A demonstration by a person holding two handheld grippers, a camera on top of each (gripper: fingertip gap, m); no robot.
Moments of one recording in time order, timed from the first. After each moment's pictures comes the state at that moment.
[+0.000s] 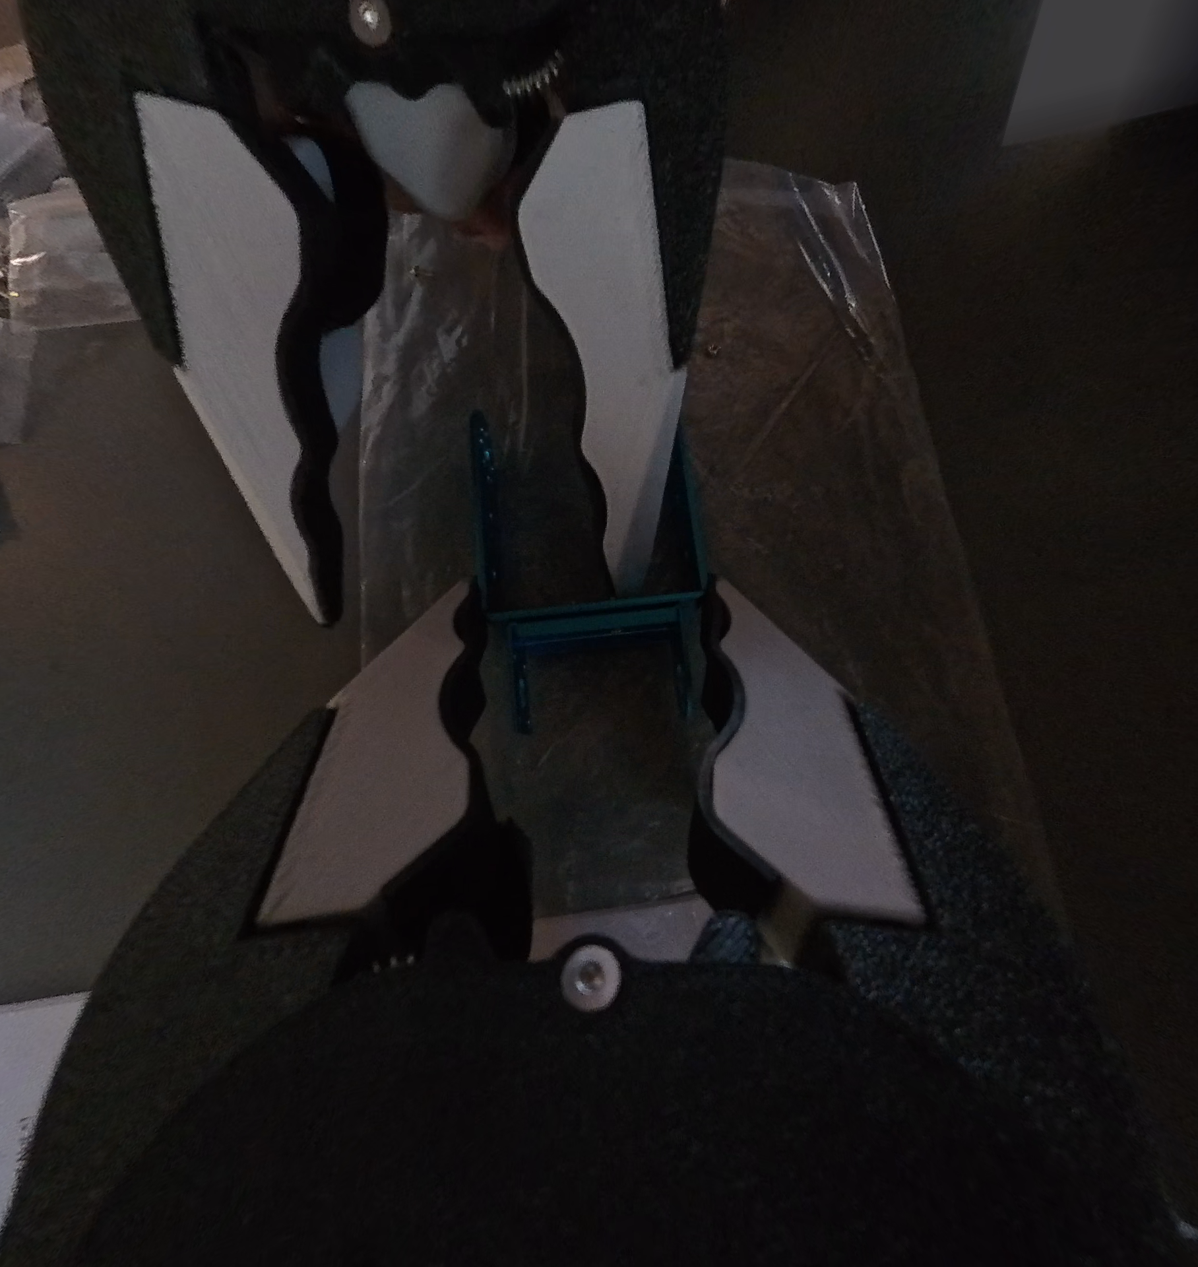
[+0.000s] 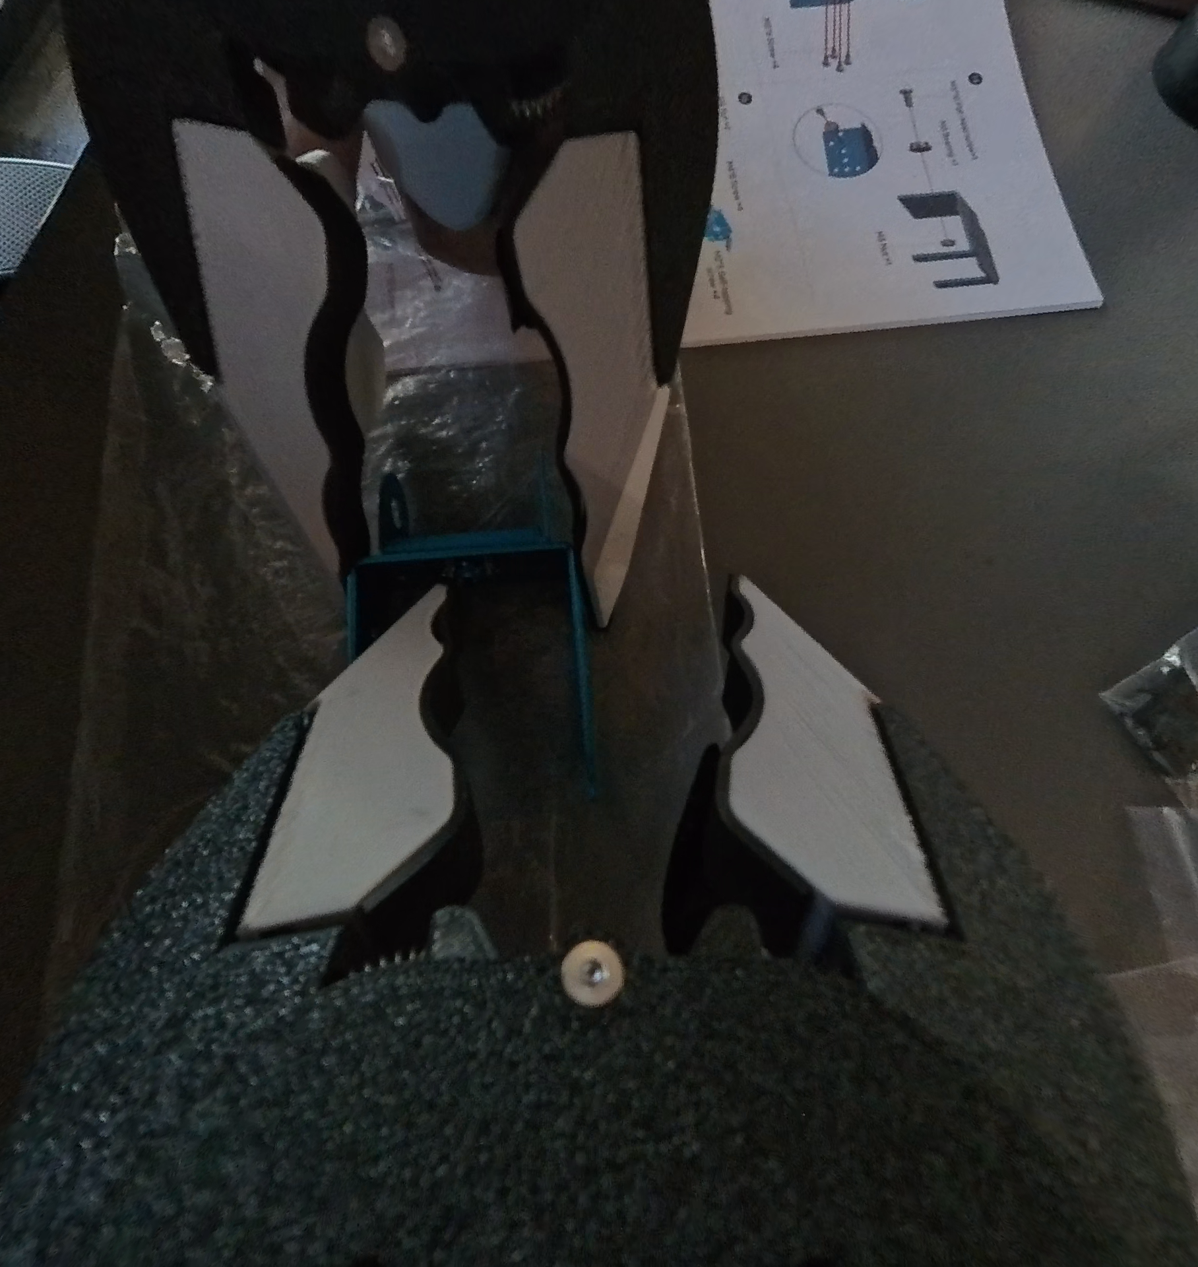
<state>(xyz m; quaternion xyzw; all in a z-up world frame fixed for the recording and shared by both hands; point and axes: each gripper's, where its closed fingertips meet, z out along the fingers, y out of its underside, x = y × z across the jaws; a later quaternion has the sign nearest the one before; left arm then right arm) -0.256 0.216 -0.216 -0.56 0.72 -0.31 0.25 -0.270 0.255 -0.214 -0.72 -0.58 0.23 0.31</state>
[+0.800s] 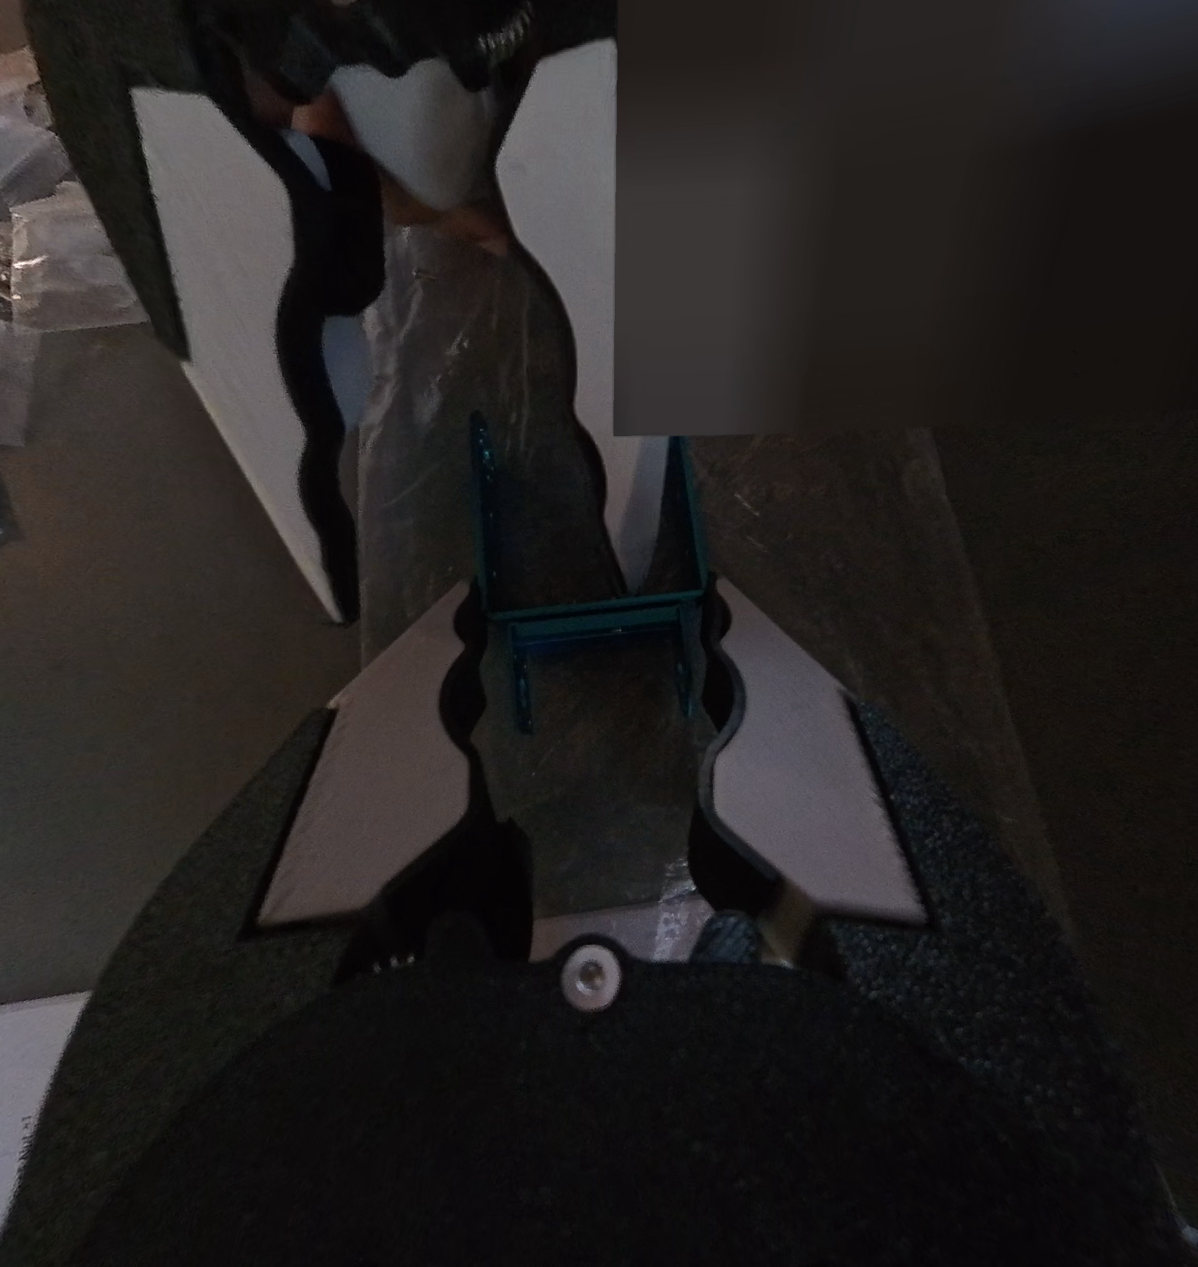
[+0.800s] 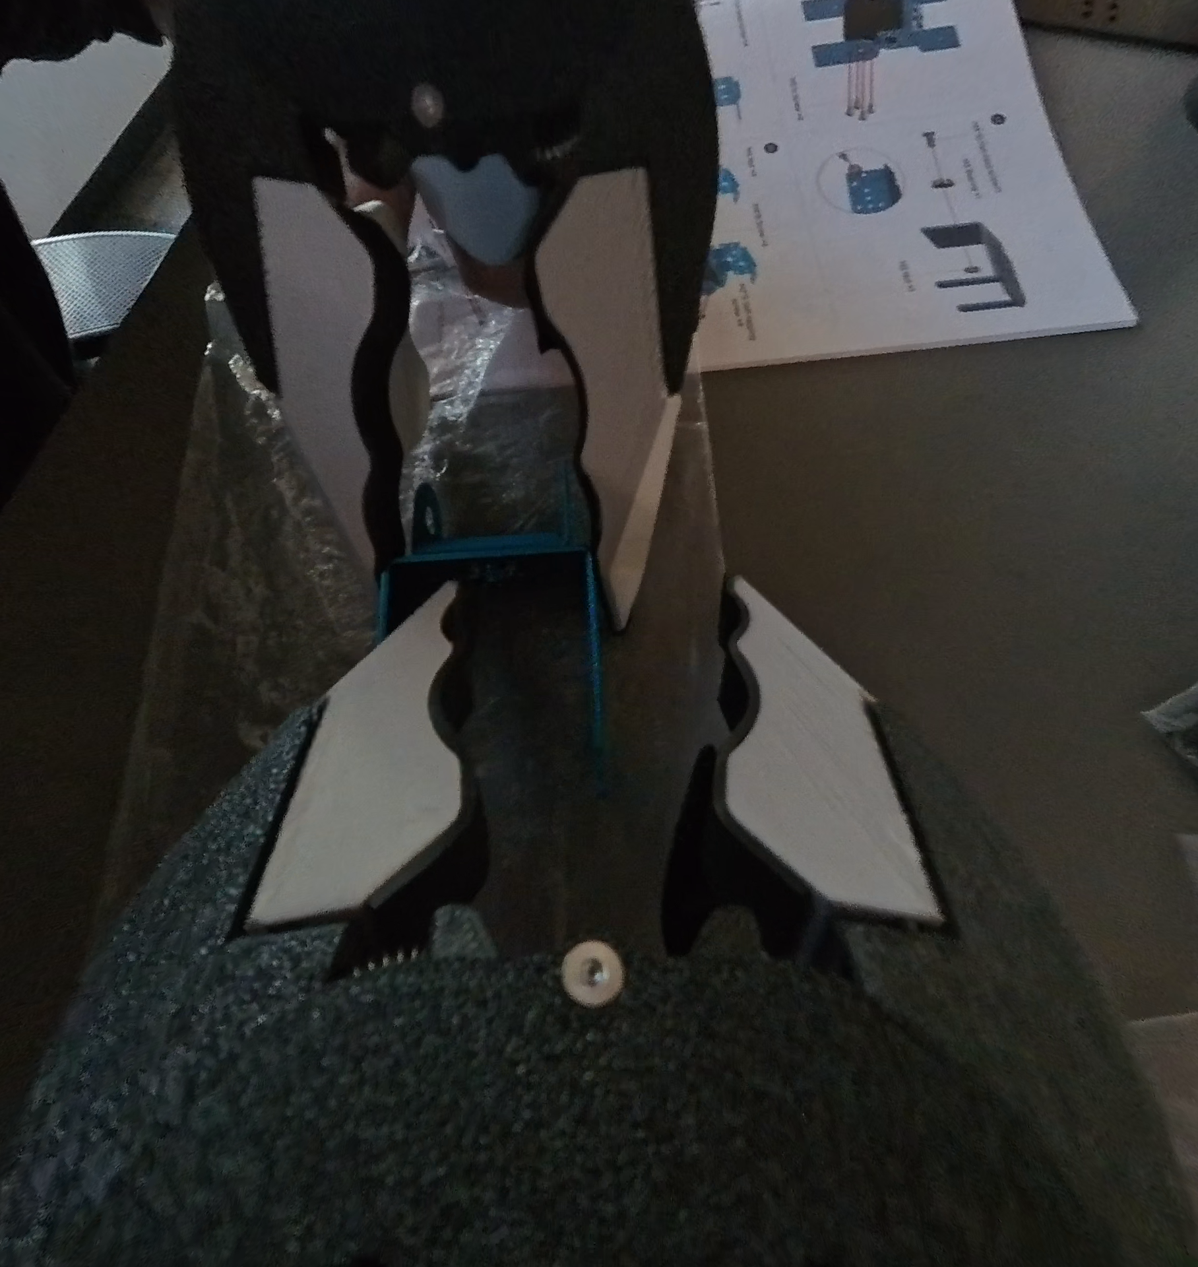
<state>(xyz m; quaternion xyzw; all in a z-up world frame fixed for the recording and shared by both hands) -0.257 0.215 -0.216 -0.56 0.72 -0.31 0.25 -0.270 0.248 -0.208 -0.70 -0.57 0.28 0.31</state>
